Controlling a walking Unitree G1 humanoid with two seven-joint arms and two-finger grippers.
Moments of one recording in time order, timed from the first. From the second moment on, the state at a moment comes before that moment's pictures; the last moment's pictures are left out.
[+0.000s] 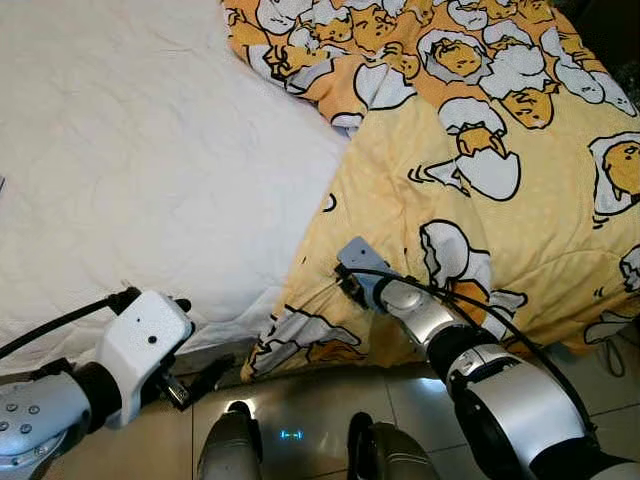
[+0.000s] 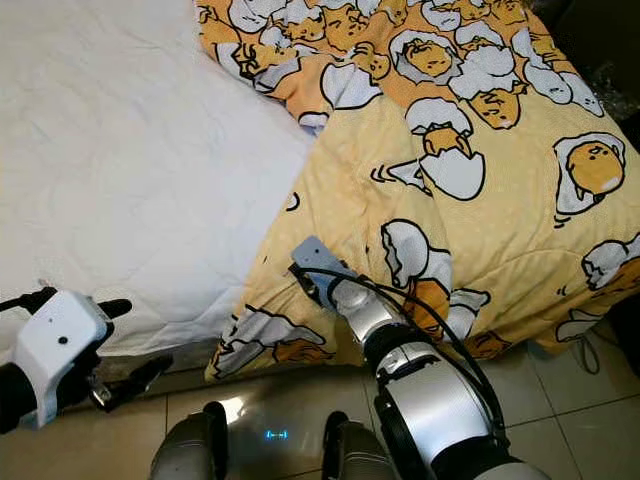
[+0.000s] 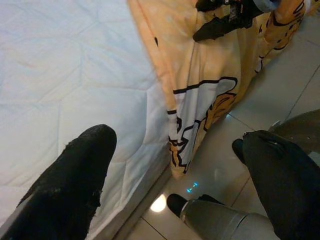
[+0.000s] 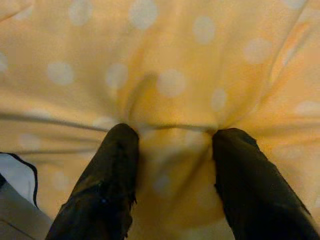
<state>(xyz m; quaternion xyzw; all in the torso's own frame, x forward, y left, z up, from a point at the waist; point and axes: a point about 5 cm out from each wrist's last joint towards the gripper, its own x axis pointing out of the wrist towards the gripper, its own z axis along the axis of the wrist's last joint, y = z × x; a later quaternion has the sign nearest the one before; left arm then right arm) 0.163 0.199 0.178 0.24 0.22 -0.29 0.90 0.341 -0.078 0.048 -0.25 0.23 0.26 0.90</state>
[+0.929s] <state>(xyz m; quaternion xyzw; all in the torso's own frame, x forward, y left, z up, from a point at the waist) 0.173 0.199 0.178 0.23 0.22 -0.31 0.90 0.308 -0.082 0.039 -0.11 0.25 0.55 0.79</state>
